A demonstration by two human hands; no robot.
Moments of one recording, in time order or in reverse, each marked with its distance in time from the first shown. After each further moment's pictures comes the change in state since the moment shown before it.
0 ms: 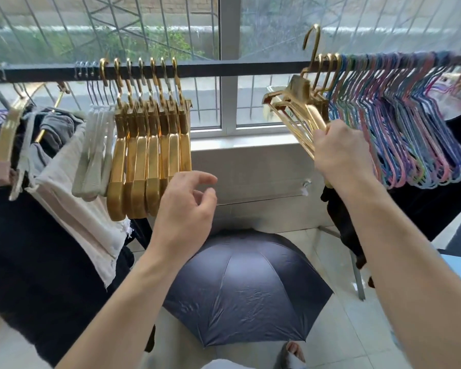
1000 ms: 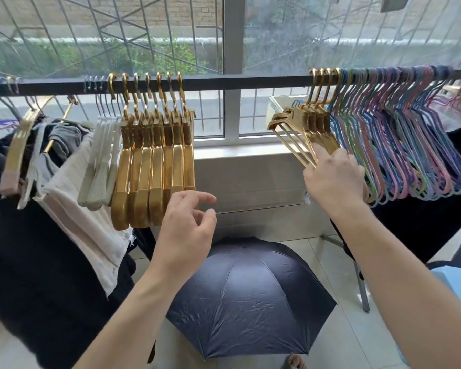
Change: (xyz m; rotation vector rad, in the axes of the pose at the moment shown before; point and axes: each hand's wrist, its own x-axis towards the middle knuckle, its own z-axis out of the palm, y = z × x) left_hand -0.010 -0.001 -0.001 0.030 -0.001 -0.054; right_hand -0.001 0.028 0.040 -0.304 0.056 -0.162
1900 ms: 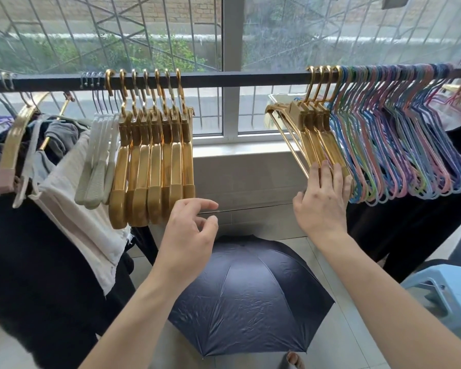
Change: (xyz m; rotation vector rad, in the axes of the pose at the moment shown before) left_hand -0.005 -0.009 0.008 -0.079 -0.051 -0.067; right_hand -0.046 0.002 0.049 0.028 0.020 -0.025
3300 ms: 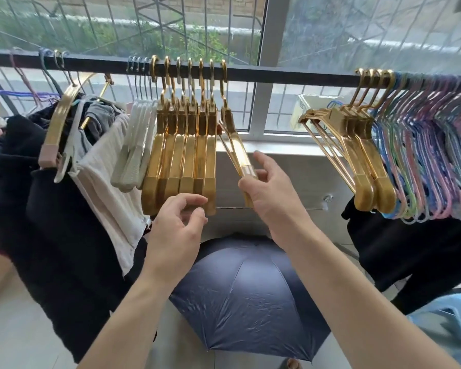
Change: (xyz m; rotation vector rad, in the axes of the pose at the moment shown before) left_hand -0.007 -0.027 -0.046 -0.097 0.218 -0.129; right_hand -0.017 -0.159 -0.070 1.190 -0.555 0.182
